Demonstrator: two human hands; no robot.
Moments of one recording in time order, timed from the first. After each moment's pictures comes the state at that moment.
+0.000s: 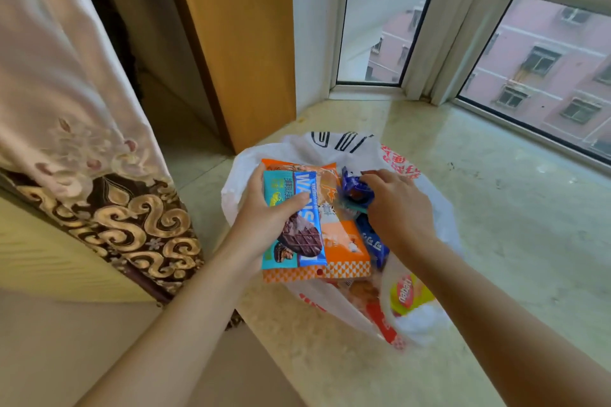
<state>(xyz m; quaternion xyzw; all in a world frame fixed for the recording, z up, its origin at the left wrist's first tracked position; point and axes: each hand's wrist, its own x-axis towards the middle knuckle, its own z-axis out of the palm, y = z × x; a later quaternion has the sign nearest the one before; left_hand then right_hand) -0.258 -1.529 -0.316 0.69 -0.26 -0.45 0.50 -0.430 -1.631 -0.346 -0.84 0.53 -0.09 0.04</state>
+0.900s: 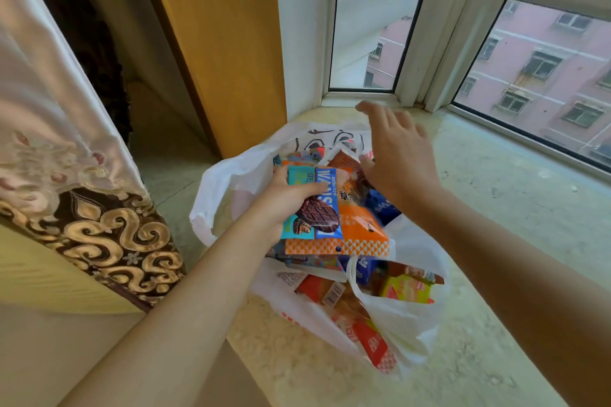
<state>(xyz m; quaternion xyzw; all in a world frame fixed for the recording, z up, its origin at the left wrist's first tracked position) -0.284 -1.605 -0.316 0.65 -0.21 -0.55 0.48 -0.428 -1.685 -0.285 -0.86 0.47 -0.19 -0.04</state>
